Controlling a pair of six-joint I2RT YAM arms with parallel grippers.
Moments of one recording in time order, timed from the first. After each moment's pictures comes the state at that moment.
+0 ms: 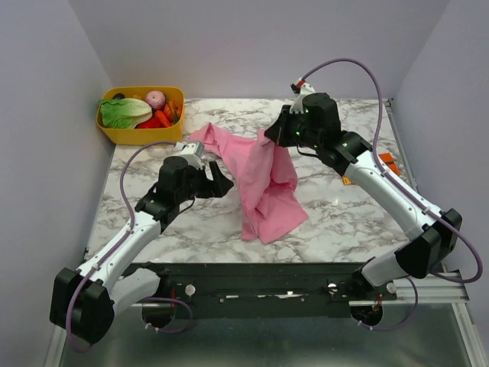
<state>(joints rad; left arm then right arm) -0.40 1.00 0.68 -0.10 0.27 -0.49 0.64 1.48 1.50 -0.40 -0.04 0.44</state>
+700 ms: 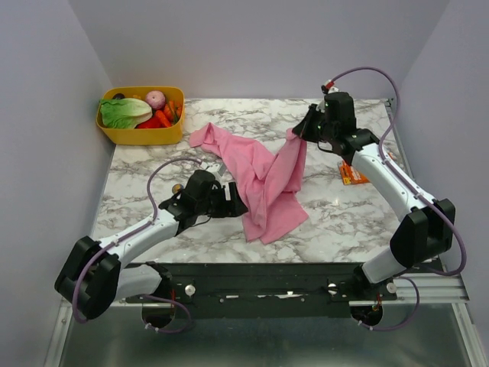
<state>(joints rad) -0.61 1.18 0.62 -0.09 0.22 -0.62 0.38 1.54 1.40 -0.33 -0.07 0.49</state>
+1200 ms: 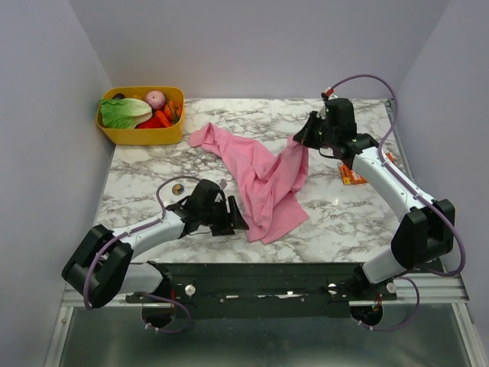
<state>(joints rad) -0.62 1.26 0.52 -0.11 0.36 -0.87 0.34 1.53 1.31 -0.33 -0.12 0.50</state>
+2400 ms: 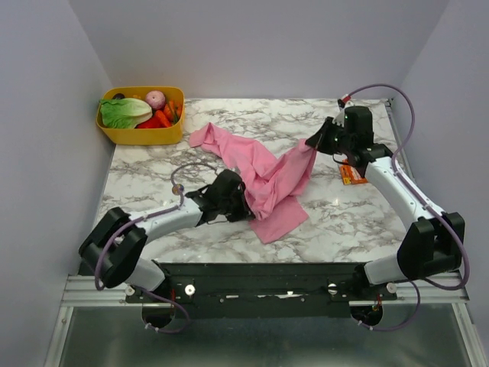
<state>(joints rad) -0.75 1.48 0.69 -0.07 0.21 -1.00 0.23 1.45 1.17 -0.26 -0.23 0.48</state>
